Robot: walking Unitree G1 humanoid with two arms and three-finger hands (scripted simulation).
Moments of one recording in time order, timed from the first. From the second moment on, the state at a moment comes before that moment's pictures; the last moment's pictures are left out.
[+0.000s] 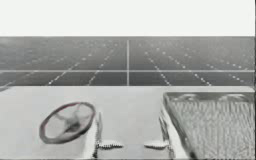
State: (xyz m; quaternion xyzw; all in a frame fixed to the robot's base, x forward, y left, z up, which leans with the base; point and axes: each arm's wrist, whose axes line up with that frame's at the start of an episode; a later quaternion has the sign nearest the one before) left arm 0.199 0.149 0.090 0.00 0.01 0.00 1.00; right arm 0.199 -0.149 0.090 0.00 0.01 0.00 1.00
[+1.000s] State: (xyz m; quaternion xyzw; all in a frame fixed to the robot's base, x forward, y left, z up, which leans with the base) left arm 0.262 0.196 0.147 0.26 0.03 0.02 0.97; right arm 0.210 -0.114 0.059 -0.05 -0.12 -0.08 0.99
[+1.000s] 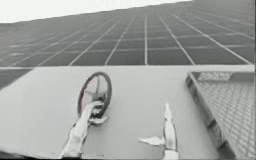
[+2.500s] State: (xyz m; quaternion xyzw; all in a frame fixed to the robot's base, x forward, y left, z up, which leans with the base) left arm 0.233 0.108 0.154 -0.38 0.09 -0.30 0.87; right arm 0.282 -0.130 0.039 -0.05 -0.43 -0.14 0.89
